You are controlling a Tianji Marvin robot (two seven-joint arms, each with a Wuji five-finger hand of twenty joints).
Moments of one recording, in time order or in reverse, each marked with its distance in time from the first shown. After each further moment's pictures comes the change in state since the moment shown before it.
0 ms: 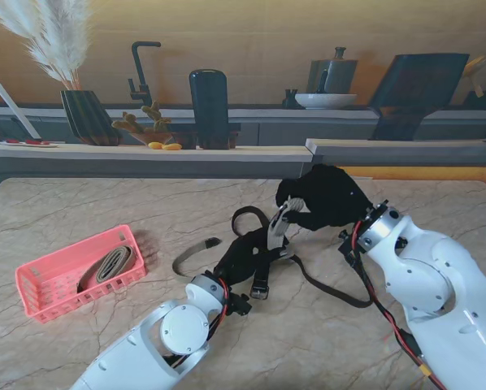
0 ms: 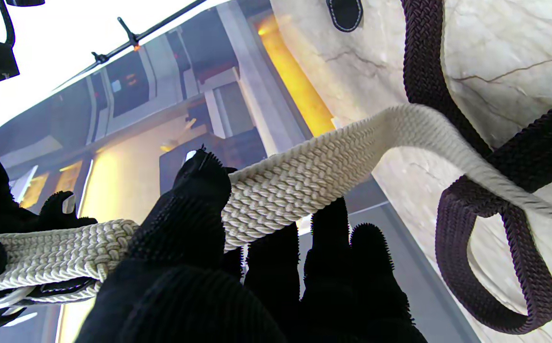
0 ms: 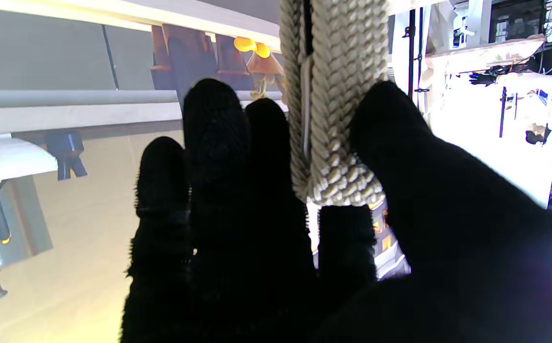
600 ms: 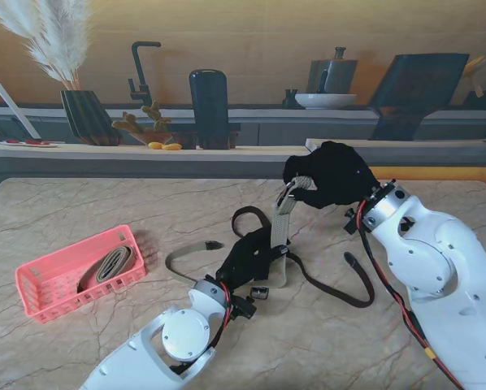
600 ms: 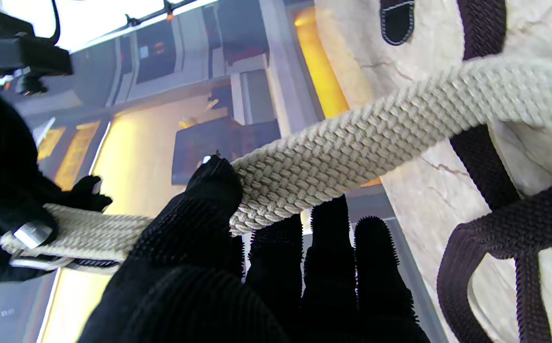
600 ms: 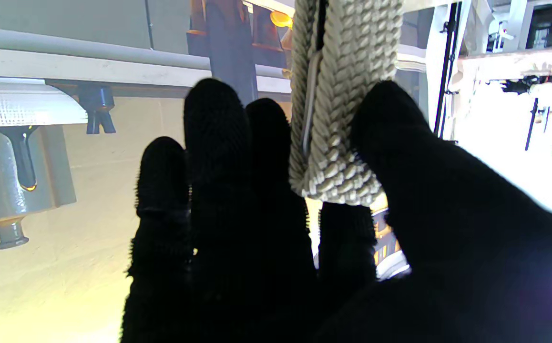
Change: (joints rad) left arm 0.029 -0.013 0.005 -0.023 -0.150 -0.043 0.012; right arm 0.081 0.003 0.001 0.019 -0.055 0.042 -0.008; left_hand 0.016 -0.003 0.095 -0.004 0.004 0.013 0.088 0.016 0.059 0.033 0.009 0.055 0.025 0.005 0.044 -0.026 0.040 0.047 0.036 0.011; right_hand -0.001 0.000 -0.001 -0.010 0.000 -0.004 0.001 0.001 0.000 -0.002 0.000 0.009 0.000 -0.002 0.000 0.000 0.000 -0.001 0.000 -0.001
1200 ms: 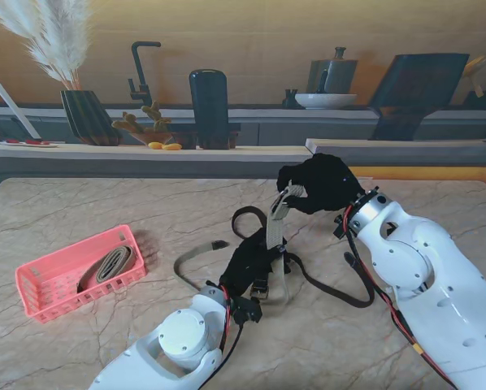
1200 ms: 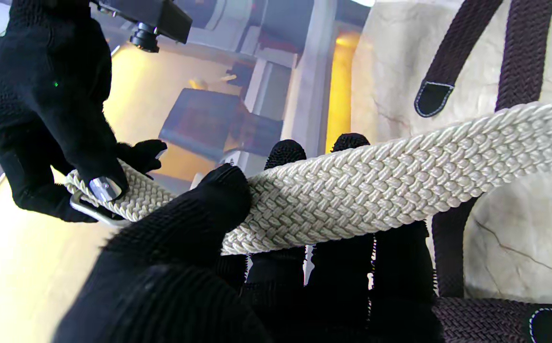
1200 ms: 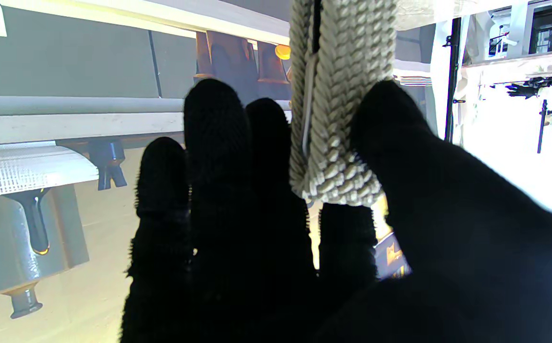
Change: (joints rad) left arm 0.064 -0.021 -0.035 -0.082 -0.379 0.089 -0.076; right arm 0.055 0.000 -0.094 0.134 -0.006 0.030 -0.054; left_hand -0.133 -0.080 0.302 -0.008 -0.113 0.043 0.136 0.164 0.035 0.027 0.180 0.355 0.349 0.136 0.376 0.186 0.286 0.211 0.295 0.114; right_hand 0.000 0.000 0.000 0.000 0.000 -0.007 0.004 0.000 0.000 0.000 0.004 0.001 0.000 0.000 0.000 0.000 -0.002 0.000 0.000 -0.010
